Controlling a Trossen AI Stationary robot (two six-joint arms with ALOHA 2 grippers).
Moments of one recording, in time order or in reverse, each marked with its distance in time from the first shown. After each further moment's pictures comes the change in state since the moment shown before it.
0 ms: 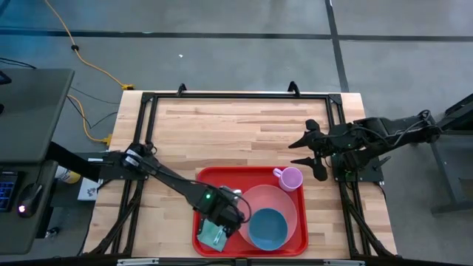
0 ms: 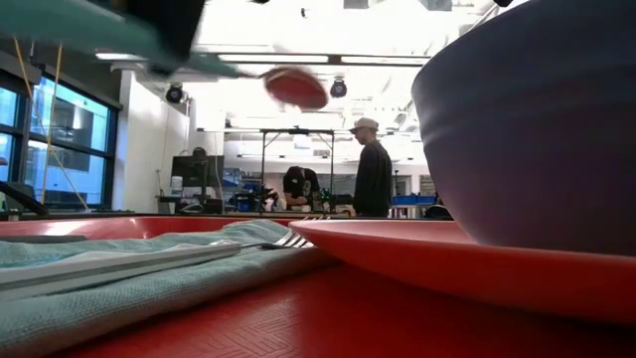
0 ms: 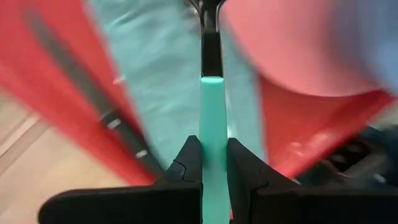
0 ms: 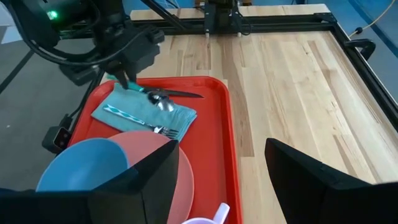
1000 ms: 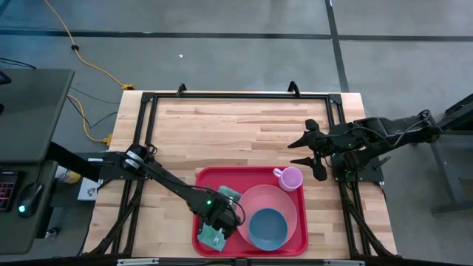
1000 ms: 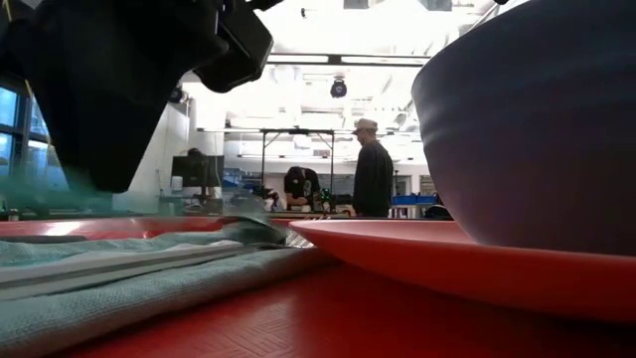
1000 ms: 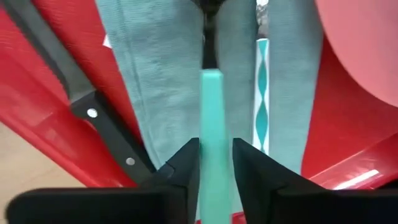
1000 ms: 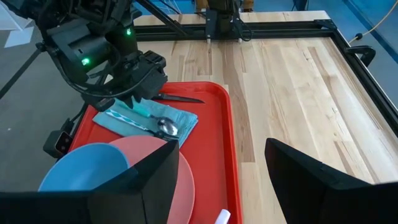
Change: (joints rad) left arm -0.022 0.013 -0.239 0.229 0.078 -0.150; right arm 0.000 0.000 0.000 0.021 0.000 -0.008
